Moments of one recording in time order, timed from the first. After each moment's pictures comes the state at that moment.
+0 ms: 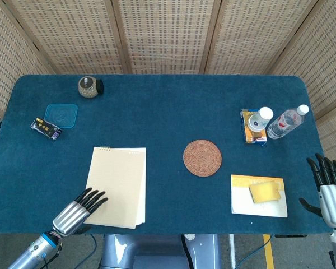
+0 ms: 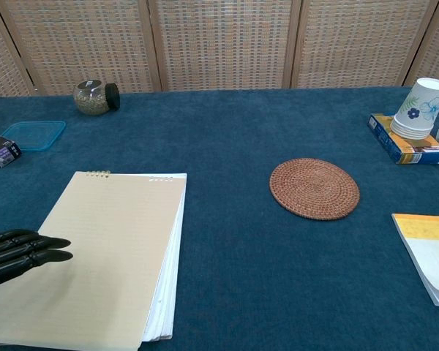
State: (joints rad) left arm -0.26 -1.48 0.19 -1.27 1.87 1.25 0.06; right arm 0.05 -1.10 0.08 -1.60 -1.54 1.56 -0.05
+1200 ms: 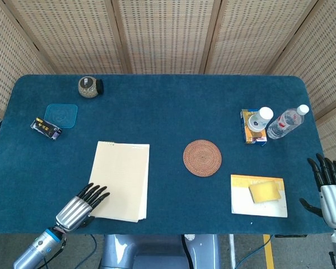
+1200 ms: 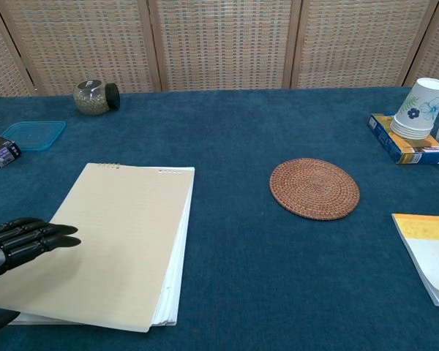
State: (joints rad) left arm -0.29 -1.50 0.19 -1.27 1.81 1.25 0.09; right arm 0.05 -1.09 0.08 -1.60 -1.53 1.55 -0.04
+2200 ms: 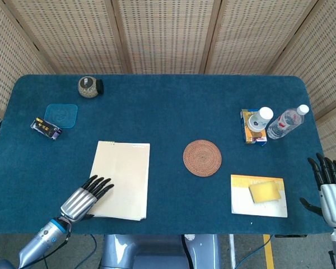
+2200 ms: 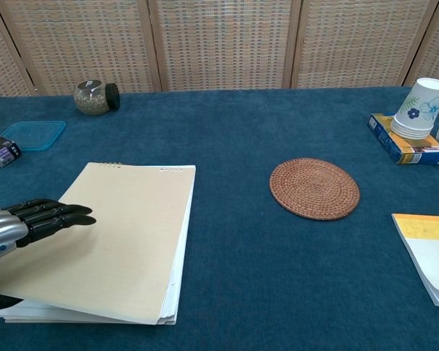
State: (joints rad) left arm -0.37 -1.46 0.14 -1.39 1.72 1.16 0.14; right arm 0.06 -1.09 0.09 -1.59 -1.52 1.54 -0.04
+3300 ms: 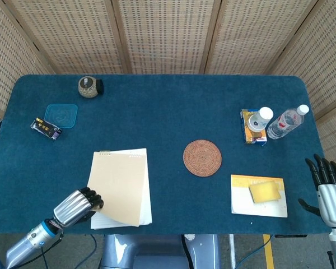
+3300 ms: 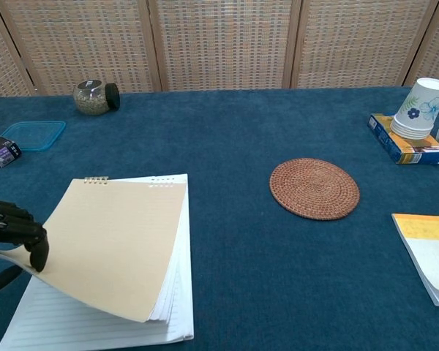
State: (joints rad) left arm -0.38 -1.47 0.24 -1.14 1.96 1.47 -0.14; right arm 0.06 -1.10 0.08 -1.59 -1.51 1.52 -0.05
